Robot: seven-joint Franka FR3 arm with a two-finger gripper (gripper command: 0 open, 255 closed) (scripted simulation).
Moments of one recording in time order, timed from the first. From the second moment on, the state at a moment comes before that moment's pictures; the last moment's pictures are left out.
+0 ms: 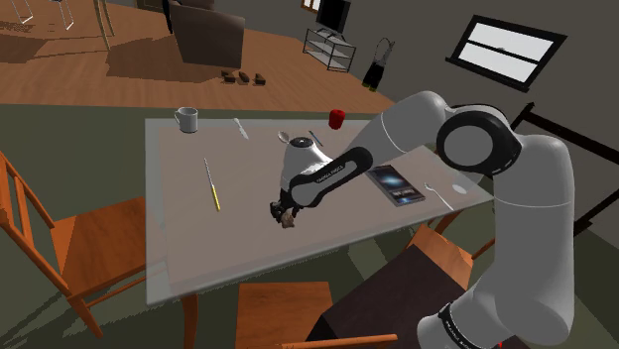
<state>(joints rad) 0.17 0.61 0.08 -1.96 -0.19 2.56 0.49</state>
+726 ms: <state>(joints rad) 0.16 0.53 0.09 -1.98 -0.17 2.49 0.48</state>
